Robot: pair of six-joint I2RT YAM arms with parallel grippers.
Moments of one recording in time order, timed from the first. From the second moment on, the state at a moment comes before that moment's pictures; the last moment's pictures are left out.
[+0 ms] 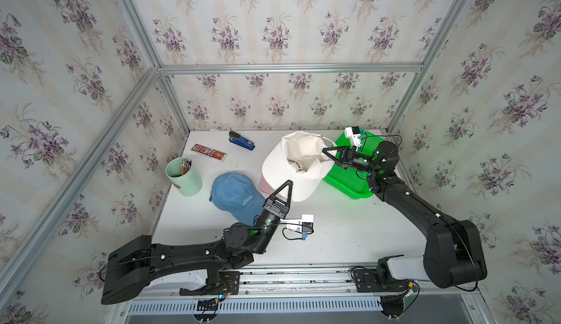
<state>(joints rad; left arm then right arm) -1.26 1.09 0.46 1.14 -0.66 2.11 0.19 1.38 0.85 0.61 -1.06 1.18</state>
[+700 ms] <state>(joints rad) -1.31 0.99 0.50 0.69 -0.71 1.86 0.18 1.25 1.41 -0.59 -0.55 0.21</state>
